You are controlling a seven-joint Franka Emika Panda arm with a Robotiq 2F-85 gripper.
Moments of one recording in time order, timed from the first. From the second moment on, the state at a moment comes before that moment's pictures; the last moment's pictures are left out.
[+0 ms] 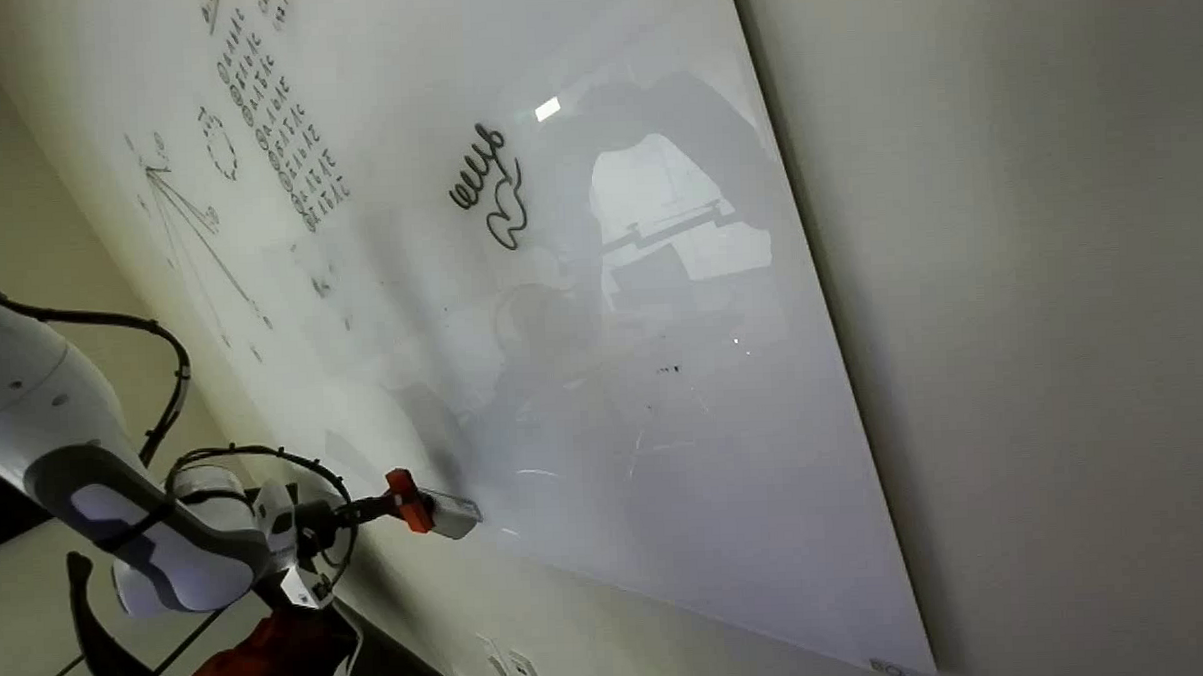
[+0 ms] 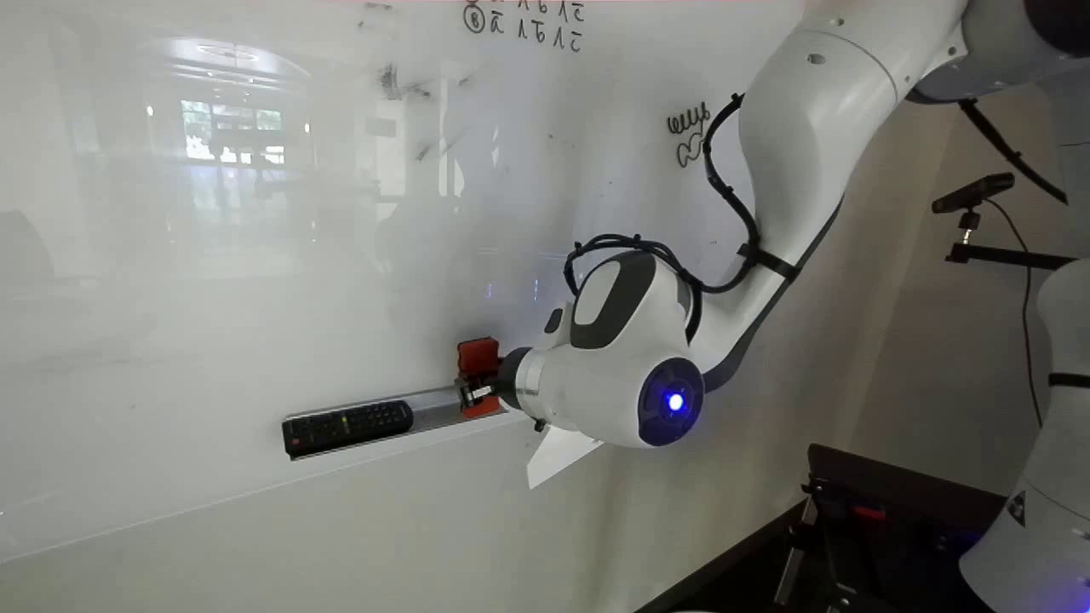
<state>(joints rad) 0.14 0.48 0.22 -2.09 -1.99 2.15 2.32</state>
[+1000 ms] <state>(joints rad) 0.15 -0.18 0.18 -2.43 -1.80 2.19 2.04</state>
